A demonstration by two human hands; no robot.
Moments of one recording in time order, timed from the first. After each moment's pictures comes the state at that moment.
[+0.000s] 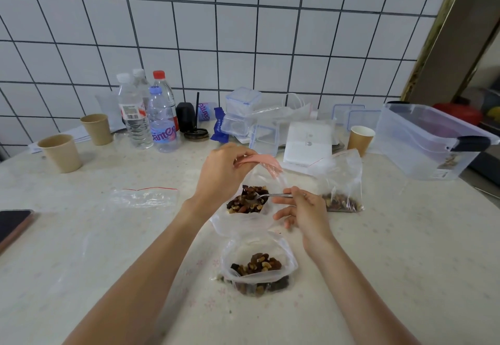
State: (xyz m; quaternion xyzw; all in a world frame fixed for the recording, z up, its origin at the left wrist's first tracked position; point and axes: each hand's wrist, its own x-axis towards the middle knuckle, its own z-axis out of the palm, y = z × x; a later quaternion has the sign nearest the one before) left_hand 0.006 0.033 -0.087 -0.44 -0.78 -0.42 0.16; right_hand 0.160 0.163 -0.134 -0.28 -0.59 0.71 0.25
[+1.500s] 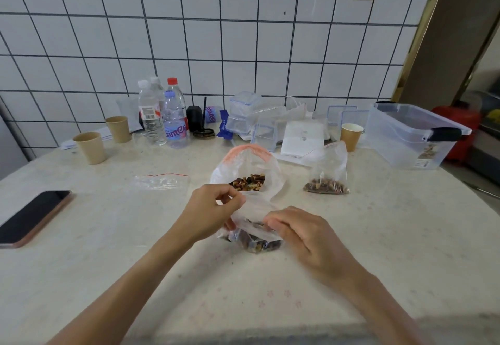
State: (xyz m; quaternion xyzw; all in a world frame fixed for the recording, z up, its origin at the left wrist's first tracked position) left_hand 0.128 -0.074 -0.086 -0.34 -0.79 -0.50 -0.10; right_hand 0.295 0.095 -0.105 0.07 -0.91 0.30 0.27
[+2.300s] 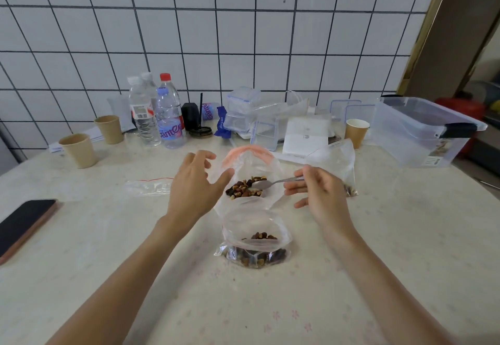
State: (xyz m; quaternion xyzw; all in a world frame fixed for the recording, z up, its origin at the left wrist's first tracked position) left_hand 0.054 -0.041 -0.092 -0.27 -0.88 -0.36 0.14; right_hand 0.217 0.146 -0.099 -0.20 -0.72 0.57 0.35
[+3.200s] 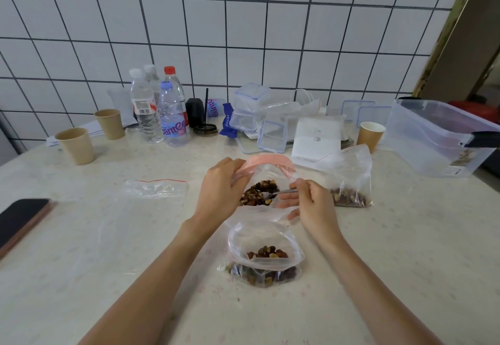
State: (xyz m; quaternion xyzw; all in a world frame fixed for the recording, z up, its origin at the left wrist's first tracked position) left_hand 0.034 0.001 -0.114 -0.37 -0.82 -0.42 0.14; right_hand 0.168 0.154 -0.134 -0.23 -0.75 0.54 0.30
